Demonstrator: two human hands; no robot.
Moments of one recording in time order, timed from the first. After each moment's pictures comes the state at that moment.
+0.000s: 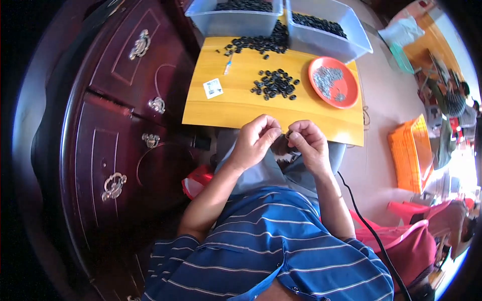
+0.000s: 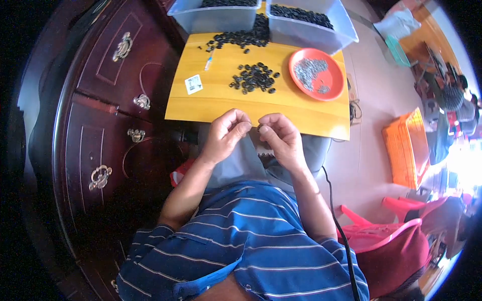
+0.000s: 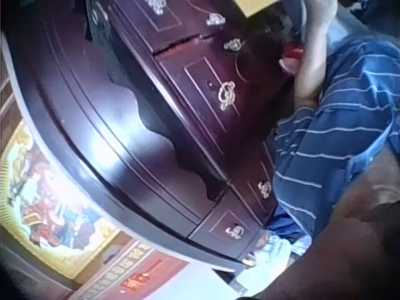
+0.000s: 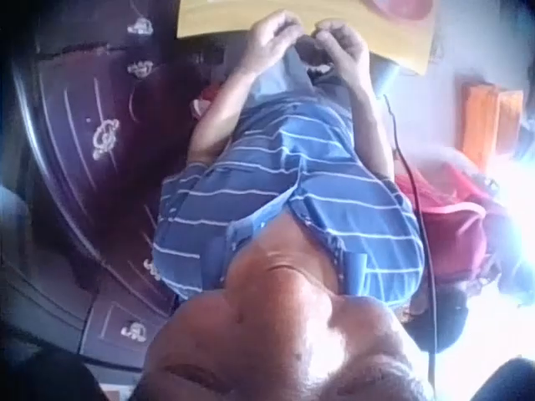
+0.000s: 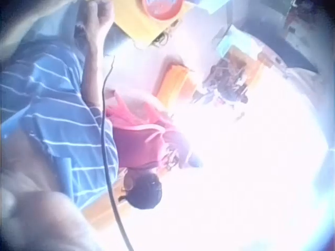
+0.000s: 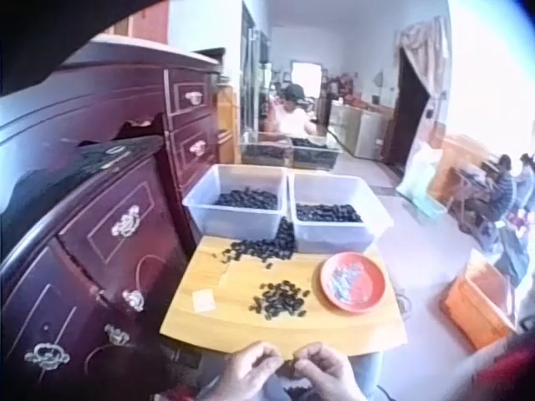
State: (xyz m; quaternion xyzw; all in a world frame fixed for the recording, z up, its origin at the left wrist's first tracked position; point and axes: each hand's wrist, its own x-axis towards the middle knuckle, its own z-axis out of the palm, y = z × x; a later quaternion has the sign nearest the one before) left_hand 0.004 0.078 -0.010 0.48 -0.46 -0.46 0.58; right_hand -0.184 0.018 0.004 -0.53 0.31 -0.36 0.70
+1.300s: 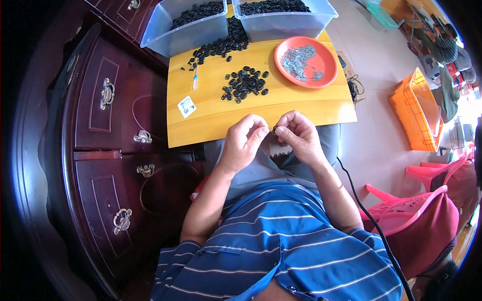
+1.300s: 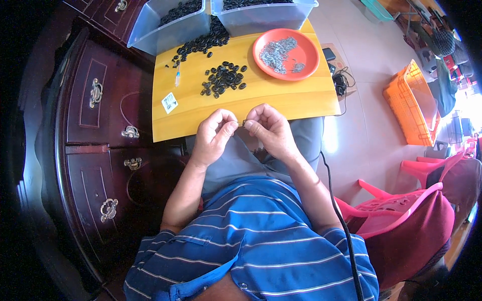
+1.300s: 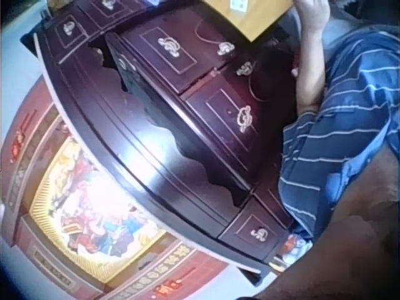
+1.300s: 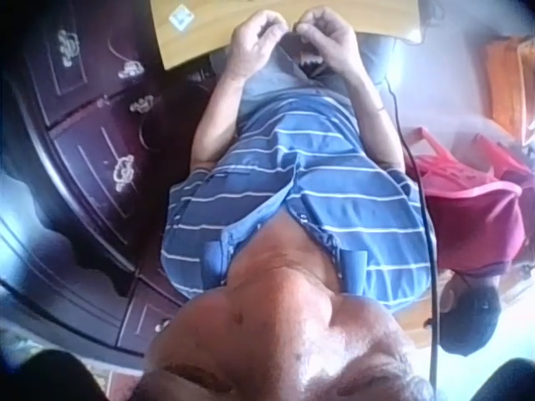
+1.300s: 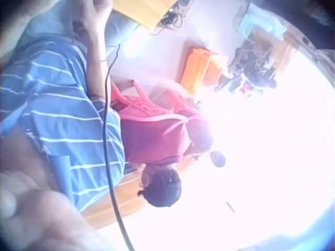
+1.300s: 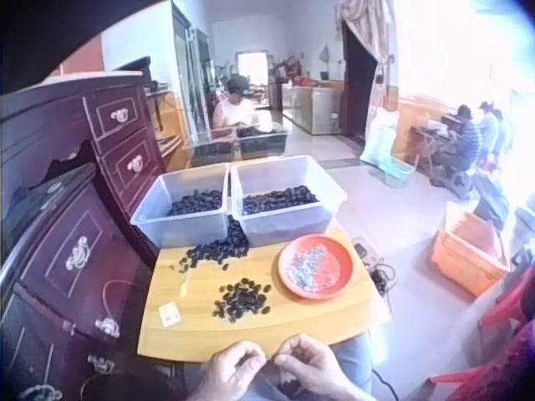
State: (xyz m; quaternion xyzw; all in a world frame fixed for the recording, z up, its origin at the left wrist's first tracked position) left_hand -0.016 0.052 0.010 0.52 -0.56 -0.42 0.49; right_hand -0.209 0.004 -0.010 -0.49 0.30 -0.41 0.71
